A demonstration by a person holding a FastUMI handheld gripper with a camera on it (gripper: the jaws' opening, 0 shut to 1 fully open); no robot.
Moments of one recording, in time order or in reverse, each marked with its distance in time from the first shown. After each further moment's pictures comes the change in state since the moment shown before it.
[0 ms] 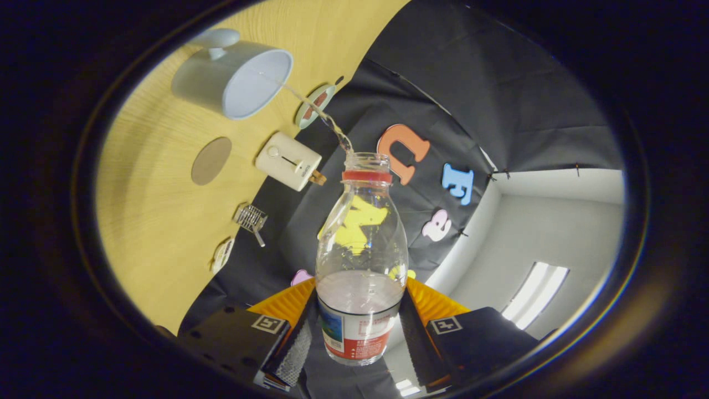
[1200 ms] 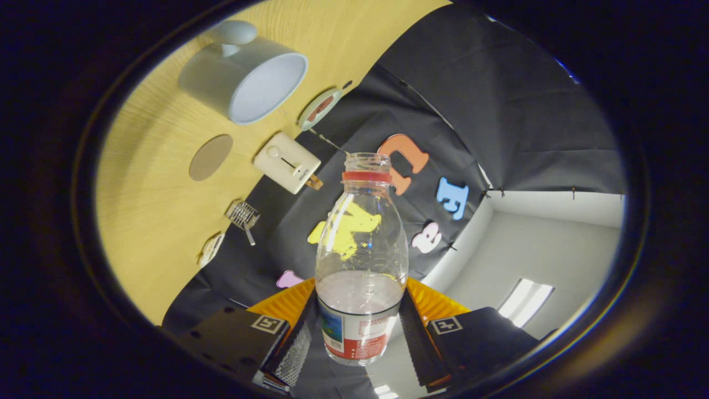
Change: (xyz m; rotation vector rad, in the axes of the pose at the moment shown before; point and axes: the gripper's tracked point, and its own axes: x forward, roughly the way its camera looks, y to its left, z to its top) arm 0.003 -0.005 0.018 -0.076 -0.021 -0.035
